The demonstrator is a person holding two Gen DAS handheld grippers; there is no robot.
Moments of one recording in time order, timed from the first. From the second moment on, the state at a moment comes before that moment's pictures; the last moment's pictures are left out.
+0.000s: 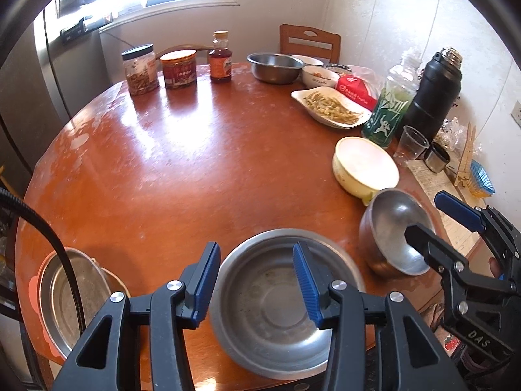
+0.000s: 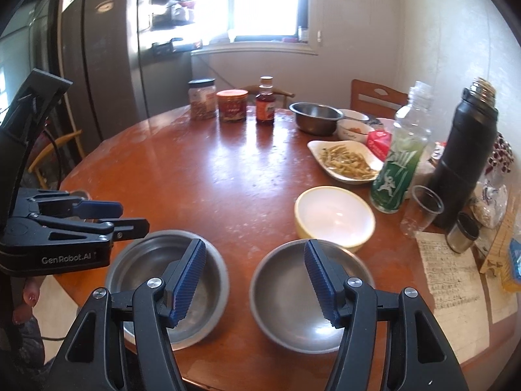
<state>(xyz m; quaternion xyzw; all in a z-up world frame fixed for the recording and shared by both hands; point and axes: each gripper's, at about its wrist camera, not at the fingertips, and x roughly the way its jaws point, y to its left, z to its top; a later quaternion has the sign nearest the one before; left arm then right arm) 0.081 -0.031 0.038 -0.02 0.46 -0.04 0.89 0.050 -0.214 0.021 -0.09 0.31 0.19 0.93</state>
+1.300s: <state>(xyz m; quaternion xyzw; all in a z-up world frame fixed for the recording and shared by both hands) 0.105 -0.096 0.049 0.02 0.45 -0.08 0.89 0.067 -0.309 0.021 -0.03 0.32 0.09 0.94</state>
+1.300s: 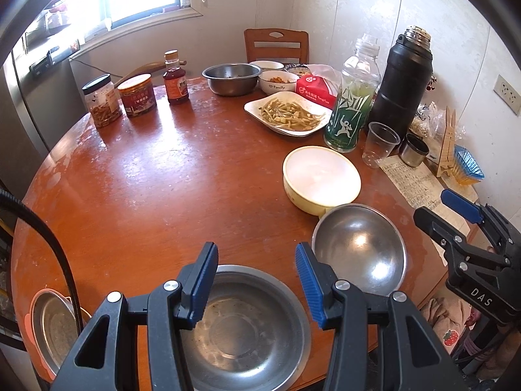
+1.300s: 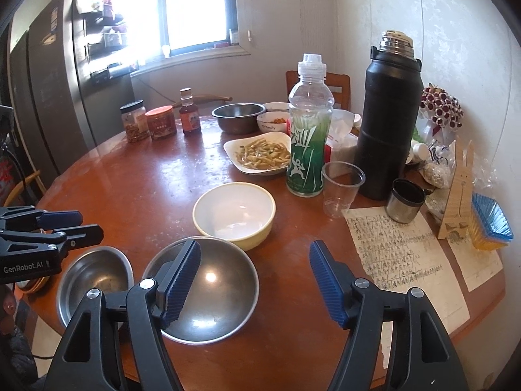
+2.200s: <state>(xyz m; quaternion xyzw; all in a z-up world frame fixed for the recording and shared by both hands) 0.127 -0.126 0.020 0.02 0.48 -0.13 0.87 0.080 -0.321 -0.016 -0.01 0.37 0.09 0.92</state>
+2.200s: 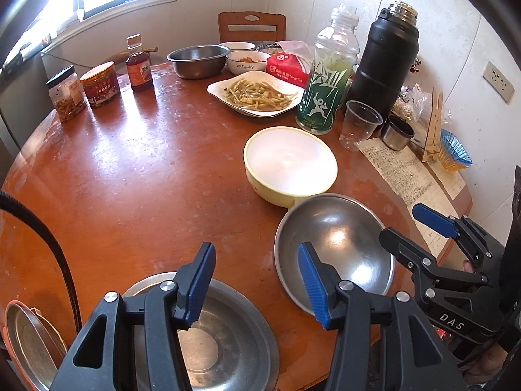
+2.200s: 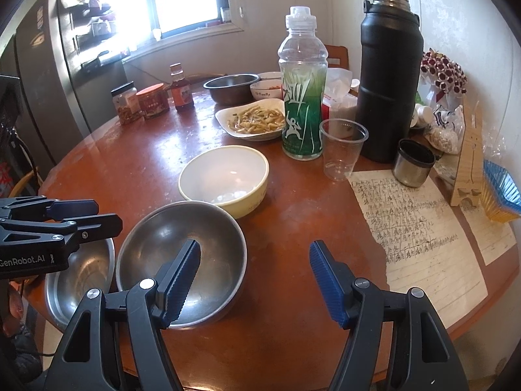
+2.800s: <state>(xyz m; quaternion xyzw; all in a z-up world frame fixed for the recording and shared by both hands) 0.137 -0.136 0.001 0.02 0.51 -0.14 0.85 0.090 -0.321 -0.036 0.00 0.39 0.12 0.91</state>
